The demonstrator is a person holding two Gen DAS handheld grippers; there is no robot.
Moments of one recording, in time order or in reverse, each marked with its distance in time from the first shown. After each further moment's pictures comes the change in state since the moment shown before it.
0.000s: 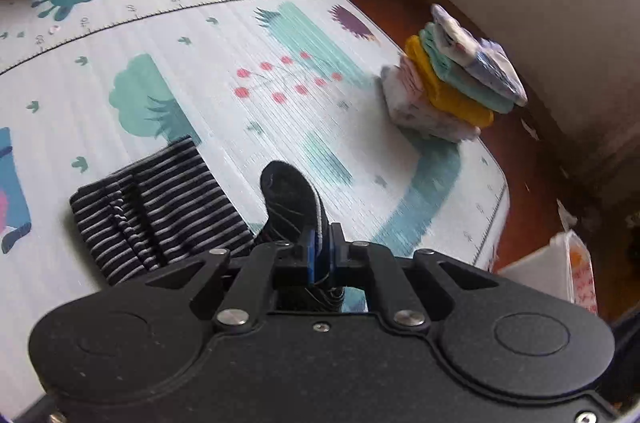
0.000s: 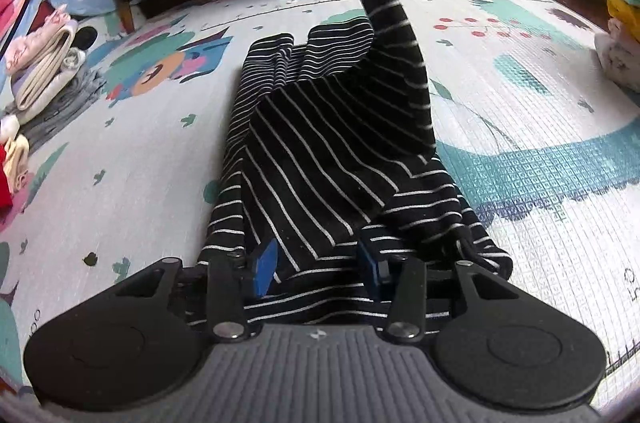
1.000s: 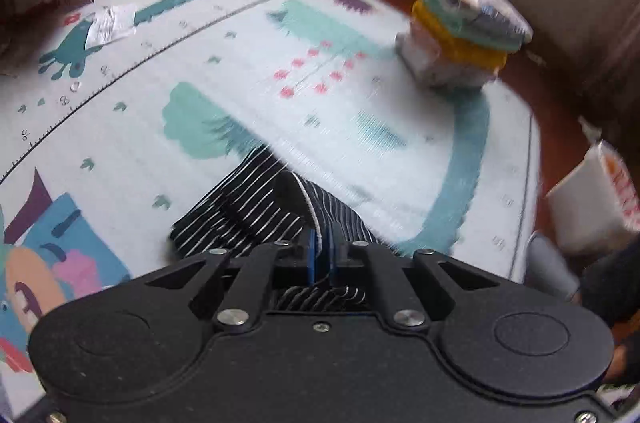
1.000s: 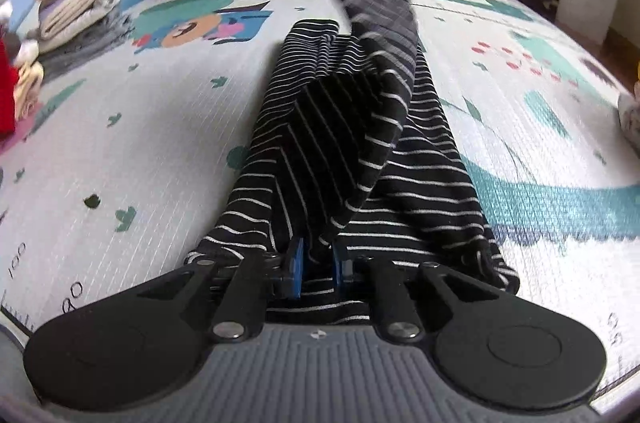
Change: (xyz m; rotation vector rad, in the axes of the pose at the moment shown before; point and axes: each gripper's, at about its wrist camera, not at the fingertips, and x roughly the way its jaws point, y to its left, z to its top) left arm -0.036 0.073 0.008 0.268 0.079 0.104; right arm -0.002 0.030 -0.007 -0.226 0.030 -0.023
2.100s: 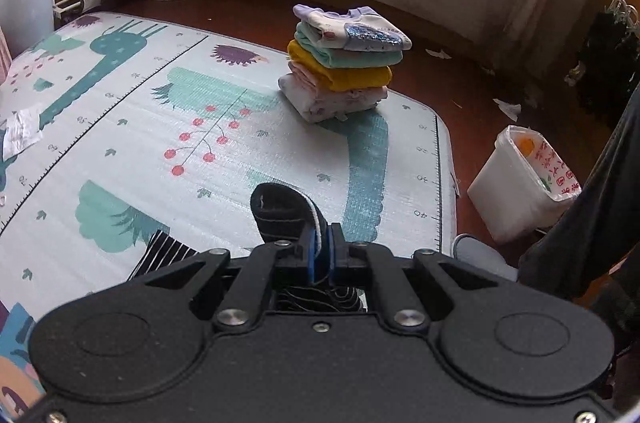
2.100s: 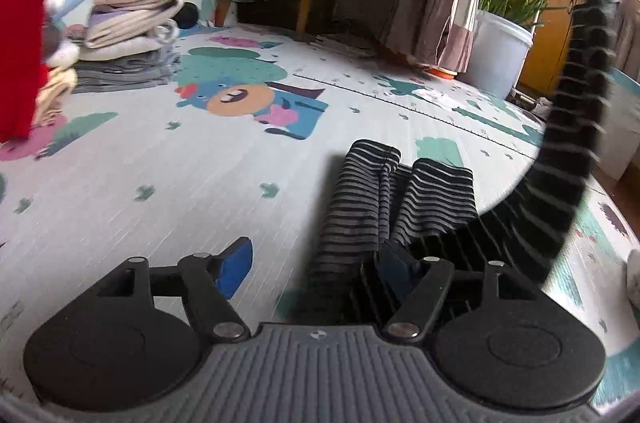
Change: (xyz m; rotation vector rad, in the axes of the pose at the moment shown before) left arm -0.032 -0.083 0.025 0.231 -0.136 -0.216; right arm 0.018 0.069 0.070 -0.249 -0.221 -0.013
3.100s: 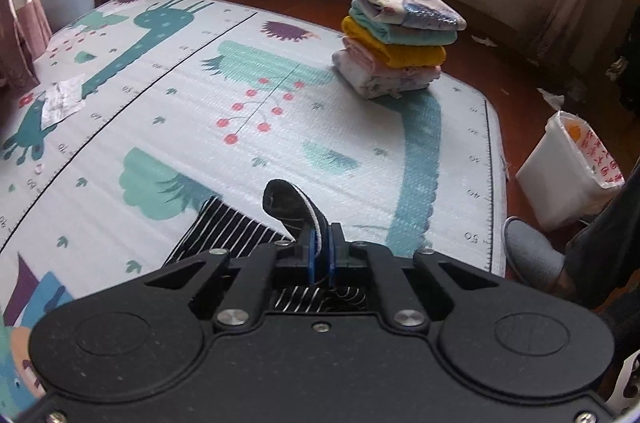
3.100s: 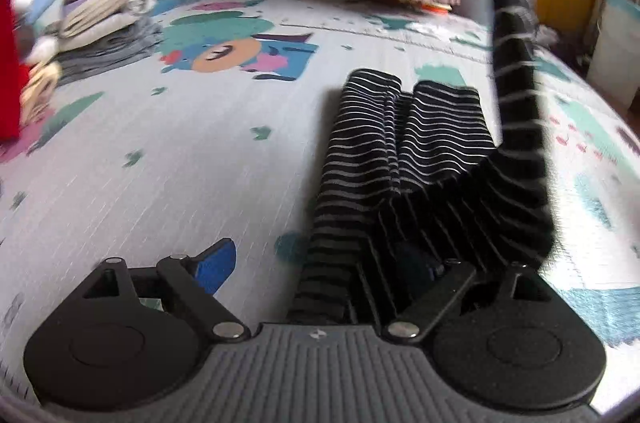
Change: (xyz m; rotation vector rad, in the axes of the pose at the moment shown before) left arm 0.003 0.033 -0.024 -0.037 0.046 0.134; right arm 0.000 -0.010 -0.032 0.121 0.125 0.058
